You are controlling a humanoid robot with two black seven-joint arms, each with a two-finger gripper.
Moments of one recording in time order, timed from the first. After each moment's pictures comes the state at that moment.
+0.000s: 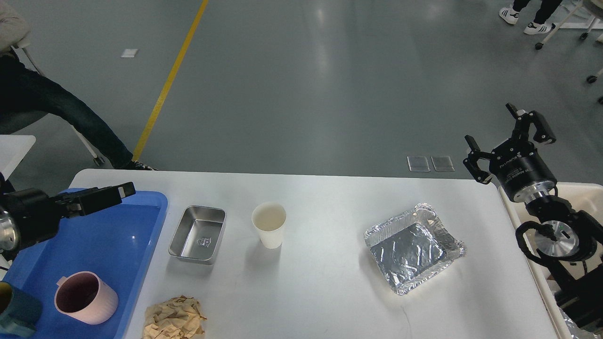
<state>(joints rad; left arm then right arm) -0.64 1.18 -0.37 -1.69 1.13 -0.10 -0.02 0.36 -0.44 1.23 1.12 -0.20 0.23 0.20</state>
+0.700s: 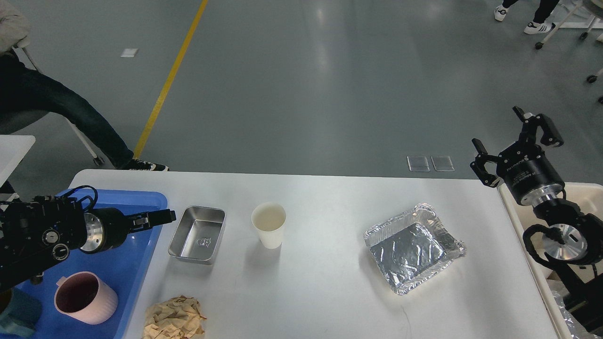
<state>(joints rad) -0.78 0.70 -0.14 -1.14 1.15 -0.23 0.06 0.34 -0.47 1.24 1.12 -0.20 0.23 0.20</state>
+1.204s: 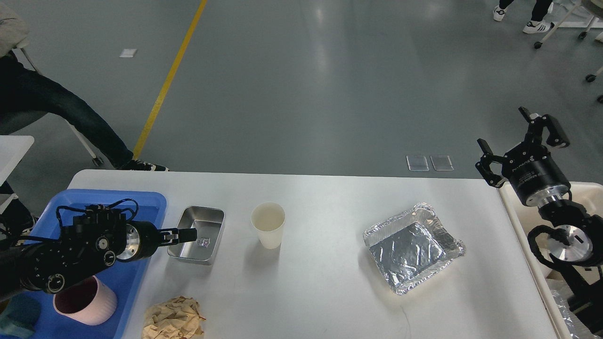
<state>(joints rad) -0.82 0.52 0.00 -0.95 1.21 -0.22 0.05 0.33 -0.48 1.25 1.12 -0.20 0.23 0.21</state>
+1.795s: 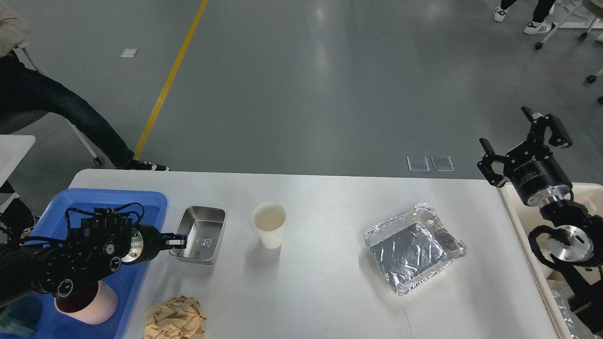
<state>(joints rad) -0.82 0.47 0.02 -0.89 1.27 -0.22 0.03 0.33 -0.48 1.25 1.12 -0.20 0.23 0.22</state>
